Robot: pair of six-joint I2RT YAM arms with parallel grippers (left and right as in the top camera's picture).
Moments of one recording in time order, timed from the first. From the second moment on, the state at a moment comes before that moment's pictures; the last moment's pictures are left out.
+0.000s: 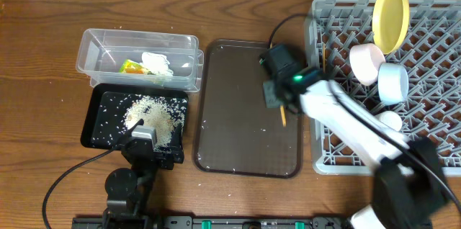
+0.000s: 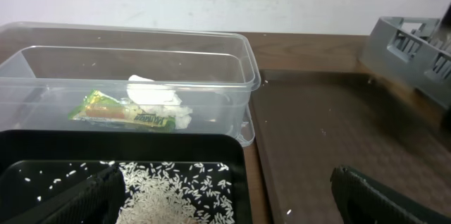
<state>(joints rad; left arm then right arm) -0.07 0.01 0.09 -0.29 0.13 -0.08 0.54 1.71 1.25 -0.73 0.16 0.36</state>
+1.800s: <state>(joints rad) -0.07 0.01 0.09 -0.29 0.13 -0.08 0.49 0.69 1.22 -0.87 0.07 0.12</state>
